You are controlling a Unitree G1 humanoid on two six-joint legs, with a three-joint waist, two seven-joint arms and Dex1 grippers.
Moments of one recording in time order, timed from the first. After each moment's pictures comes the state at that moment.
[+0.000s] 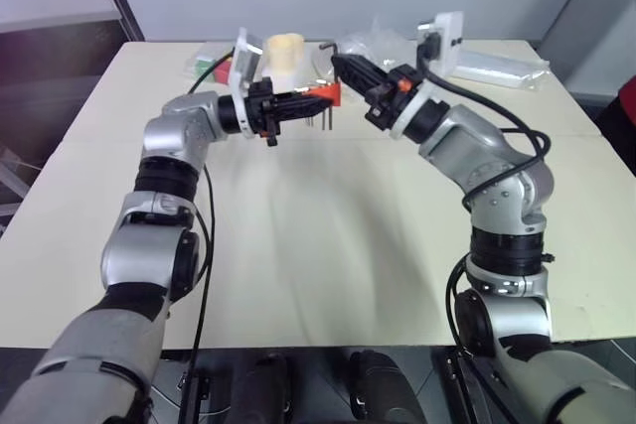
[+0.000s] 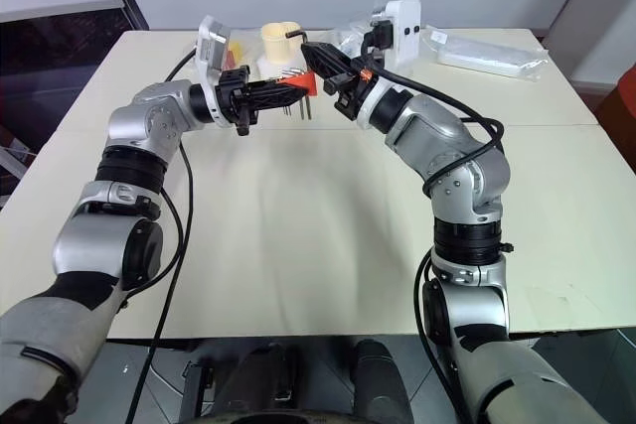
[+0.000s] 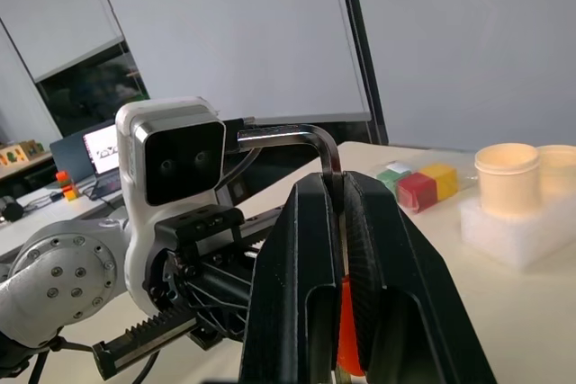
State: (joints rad) left arm -1.18 0.36 0.05 0.82 -0.41 0.36 -1.39; right arm -0.84 -0.24 -0.12 -0.16 0.72 0.79 0.35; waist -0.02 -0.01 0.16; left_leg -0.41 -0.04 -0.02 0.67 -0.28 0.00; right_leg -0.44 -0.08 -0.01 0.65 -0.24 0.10
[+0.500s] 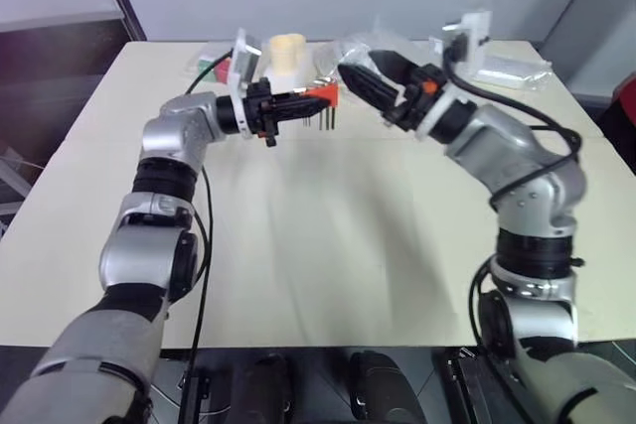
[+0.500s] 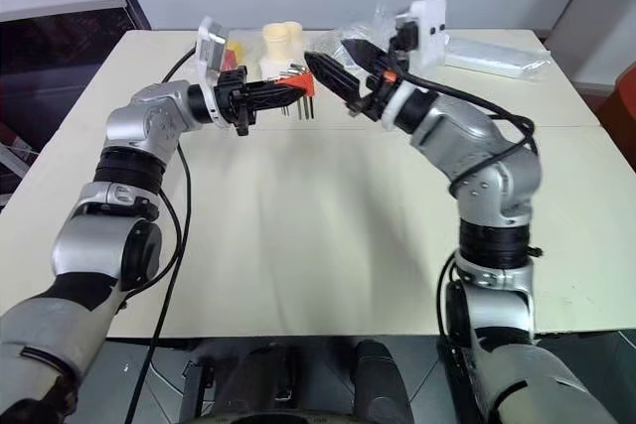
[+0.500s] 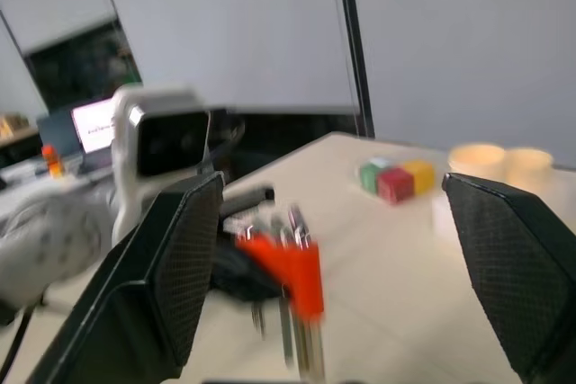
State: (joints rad) left arm -1.16 0.37 0.05 0.80 -0.40 0.36 -1.35; right arm -0.73 -0.50 -0.14 -0.25 0.75 0.81 0.54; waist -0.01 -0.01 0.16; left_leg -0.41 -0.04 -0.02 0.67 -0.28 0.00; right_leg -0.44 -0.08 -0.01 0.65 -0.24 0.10
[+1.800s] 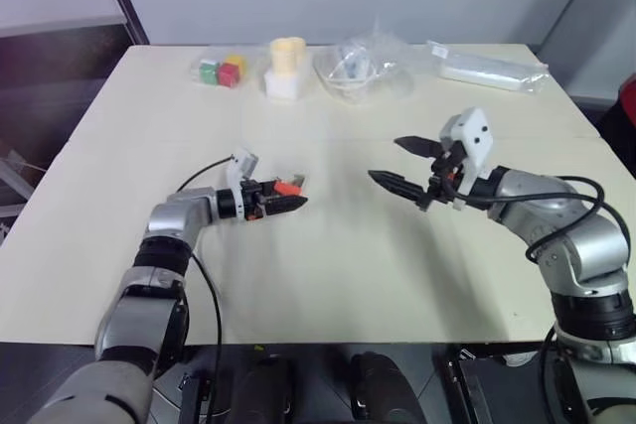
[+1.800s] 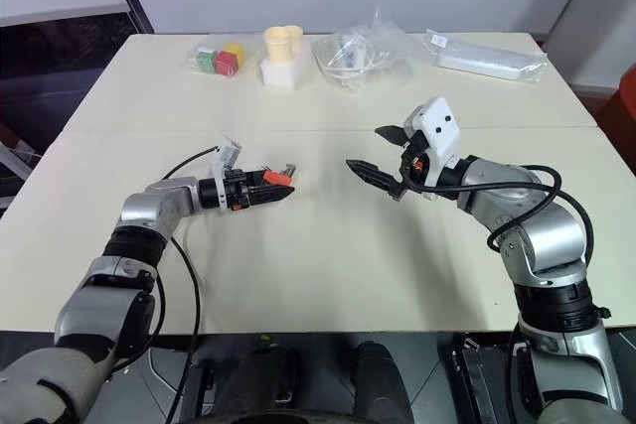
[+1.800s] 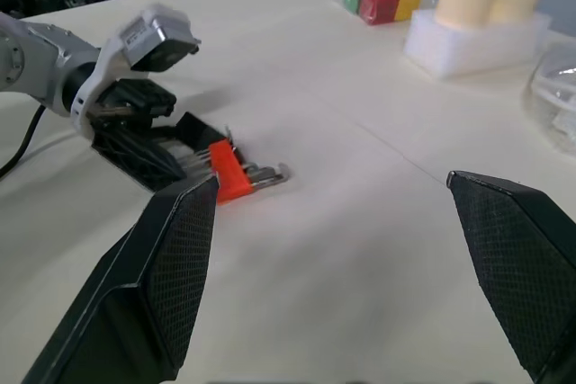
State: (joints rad) left arm -0.76 0.39 0.01 0.70 -0.33 0.44 -1.06; right arm -0.45 -0.66 -0.06 -0.31 0.53 0.69 0.69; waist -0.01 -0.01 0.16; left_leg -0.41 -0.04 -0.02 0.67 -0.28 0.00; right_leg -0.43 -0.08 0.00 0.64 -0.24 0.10
